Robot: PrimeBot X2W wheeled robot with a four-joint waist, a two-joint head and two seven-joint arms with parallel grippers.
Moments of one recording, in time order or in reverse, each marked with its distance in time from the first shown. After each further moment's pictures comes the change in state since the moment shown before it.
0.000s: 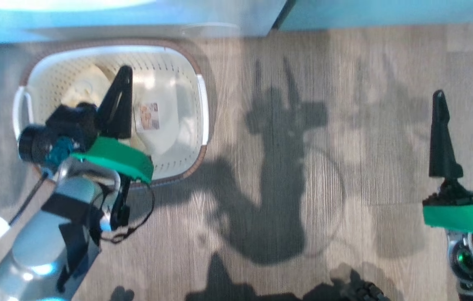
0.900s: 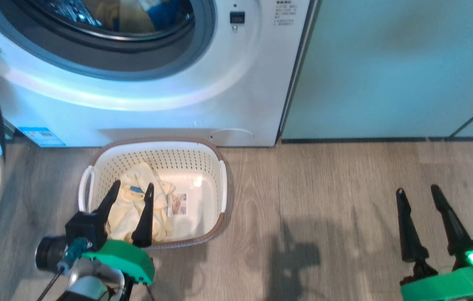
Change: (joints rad) left arm 0.401 -0.016 0.004 -0.039 -0.021 0.033 -0.039; right arm 0.277 -0.006 0.037 0.089 -0.027 0.000 0.000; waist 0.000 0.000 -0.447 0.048
